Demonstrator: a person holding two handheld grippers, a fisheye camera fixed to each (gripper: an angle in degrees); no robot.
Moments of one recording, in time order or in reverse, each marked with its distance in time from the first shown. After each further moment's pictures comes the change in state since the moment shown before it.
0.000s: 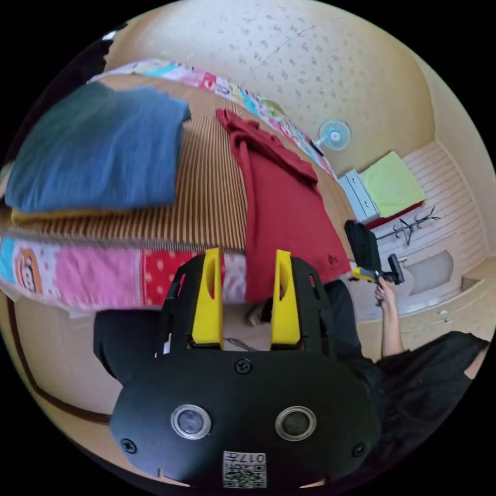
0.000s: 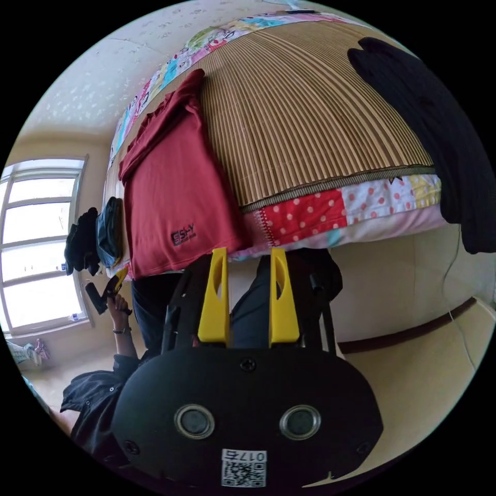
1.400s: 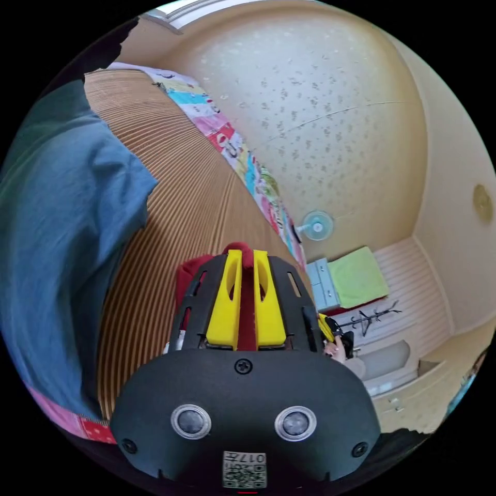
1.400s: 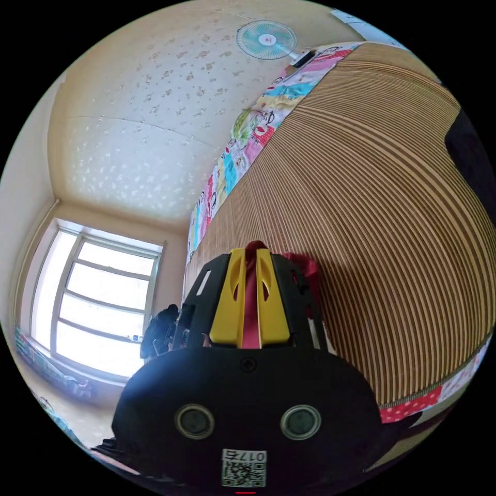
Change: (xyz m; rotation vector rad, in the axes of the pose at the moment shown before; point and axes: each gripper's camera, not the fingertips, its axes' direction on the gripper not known) left arm -0.026 -0.213 0.018 0.386 0.213 -0.274; right arm -0.050 -0.157 -0.120 0.466 -0.480 0.046
